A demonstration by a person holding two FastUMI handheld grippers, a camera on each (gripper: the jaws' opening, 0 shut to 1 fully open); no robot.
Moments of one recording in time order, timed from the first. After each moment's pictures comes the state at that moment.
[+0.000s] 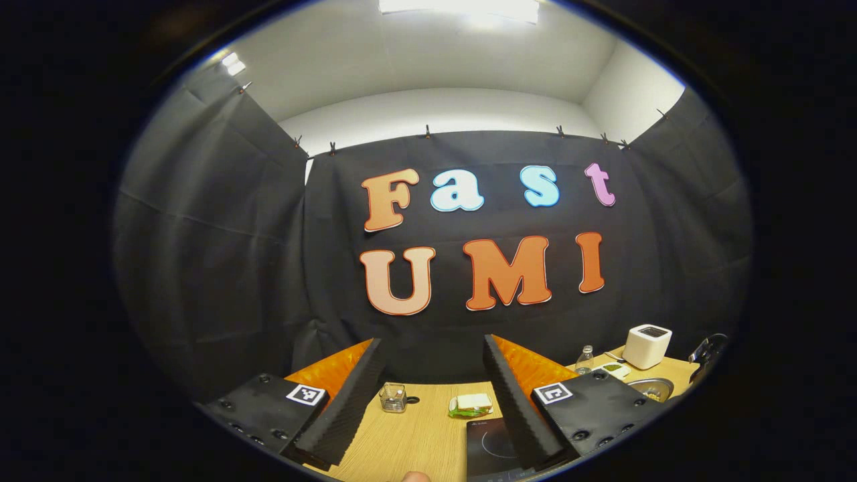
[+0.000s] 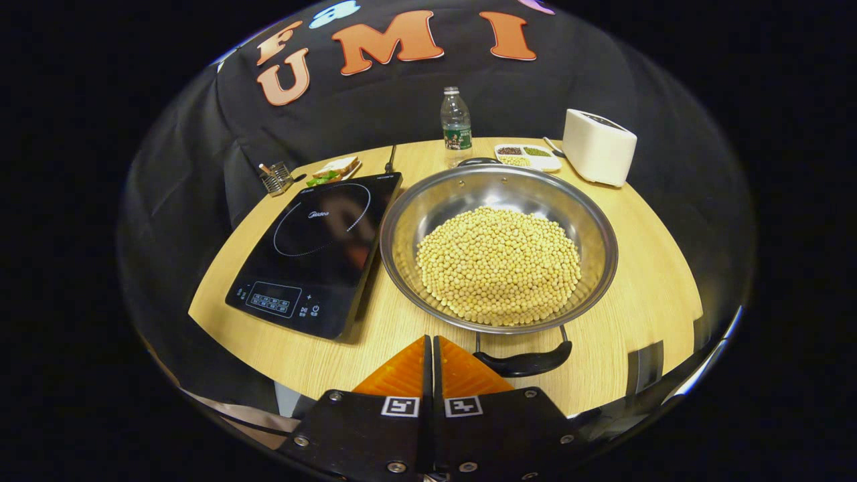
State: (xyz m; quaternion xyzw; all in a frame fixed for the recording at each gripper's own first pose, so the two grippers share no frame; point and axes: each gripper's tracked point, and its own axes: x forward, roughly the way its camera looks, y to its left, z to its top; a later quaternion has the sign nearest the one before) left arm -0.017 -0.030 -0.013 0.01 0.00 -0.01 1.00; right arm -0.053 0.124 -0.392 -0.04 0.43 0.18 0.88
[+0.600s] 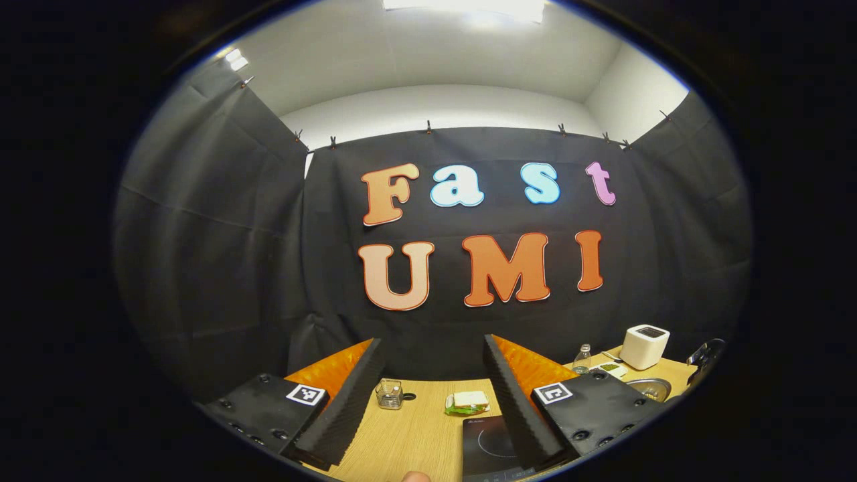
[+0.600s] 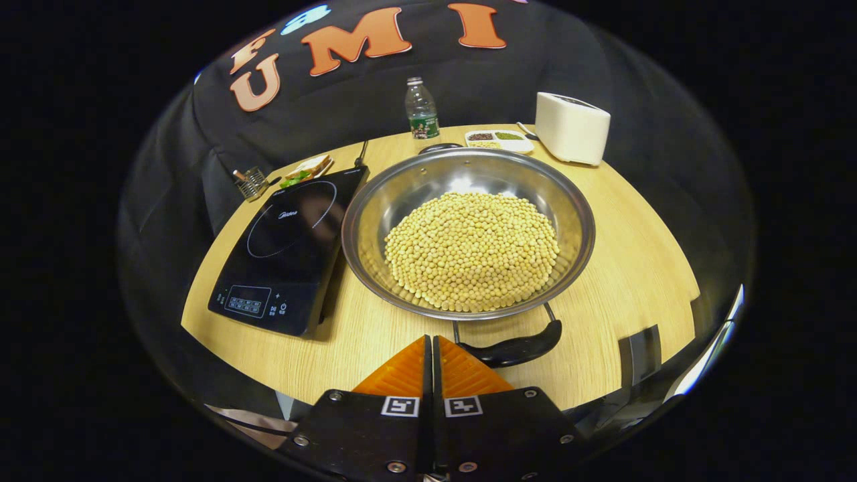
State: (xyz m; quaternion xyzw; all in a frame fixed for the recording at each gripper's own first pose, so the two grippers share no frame) left arm -0.013 -0.031 -0.018 0.01 0.01 -0.02 1.00; right arm -0.045 0.093 -0.402 -0.02 0.45 0.13 0.88
